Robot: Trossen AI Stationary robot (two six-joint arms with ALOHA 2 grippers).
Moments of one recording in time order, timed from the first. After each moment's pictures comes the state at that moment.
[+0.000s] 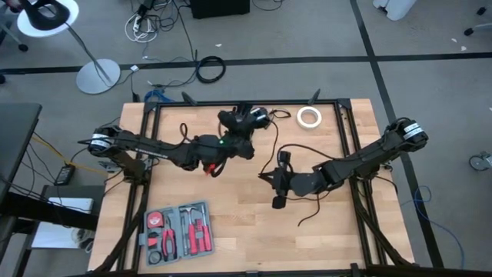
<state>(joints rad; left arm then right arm) -0.12 1.58 1.19 0.52 -0.91 1.22 0.41 1.43 0.96 -0.03 0.67 -0.04</state>
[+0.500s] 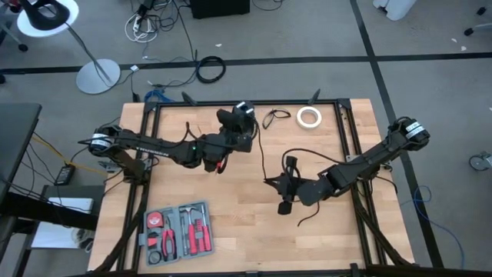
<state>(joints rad) -0.08 1.58 1.19 0.42 -1.13 1.36 0.50 1.41 0.96 -0.08 0.73 0.05</state>
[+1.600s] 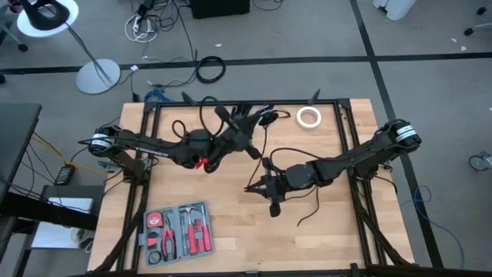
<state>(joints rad) -0.08 1.59 1.22 0.75 -0.72 0.88 0.33 1.53 0.96 0.32 0.24 -0.26</state>
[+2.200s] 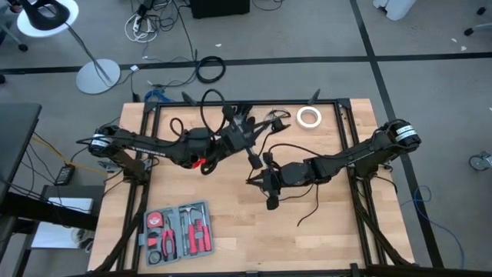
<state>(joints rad) -0.13 1.59 1.35 0.60 -0.55 0.58 0.30 1.53 0.96 0.19 0.34 -0.23</state>
